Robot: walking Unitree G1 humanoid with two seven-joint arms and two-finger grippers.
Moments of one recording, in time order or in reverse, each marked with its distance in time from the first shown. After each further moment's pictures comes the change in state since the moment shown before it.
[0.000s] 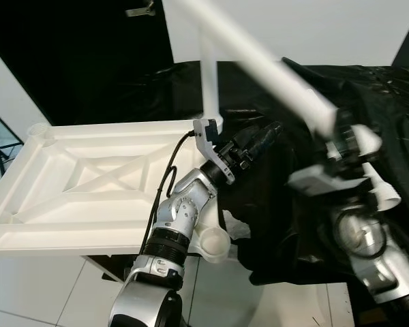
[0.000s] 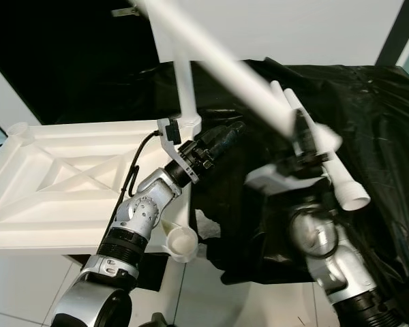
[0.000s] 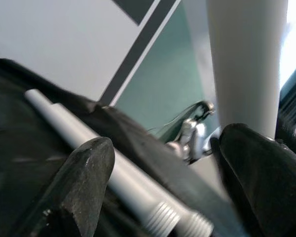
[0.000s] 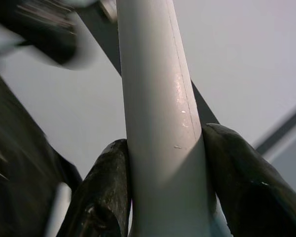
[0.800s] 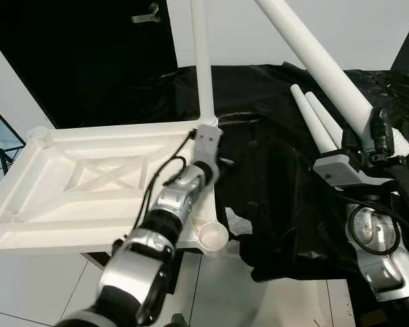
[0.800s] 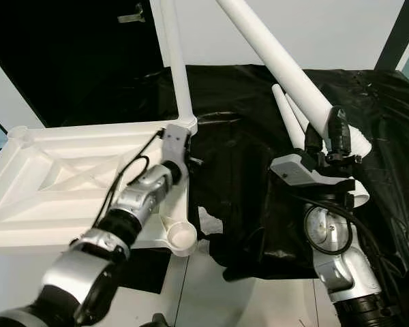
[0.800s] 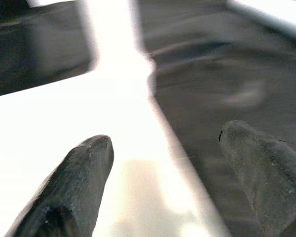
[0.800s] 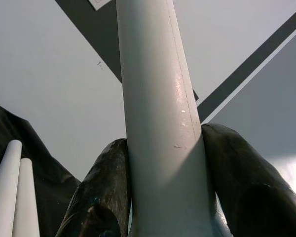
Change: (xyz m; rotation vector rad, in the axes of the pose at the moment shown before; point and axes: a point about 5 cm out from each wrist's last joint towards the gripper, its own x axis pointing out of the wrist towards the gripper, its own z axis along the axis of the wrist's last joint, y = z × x) left arm -0.026 0.075 0.014 0.584 0.366 0.785; right arm 0.000 -0.014 -0.022 -0.018 0.166 -0.096
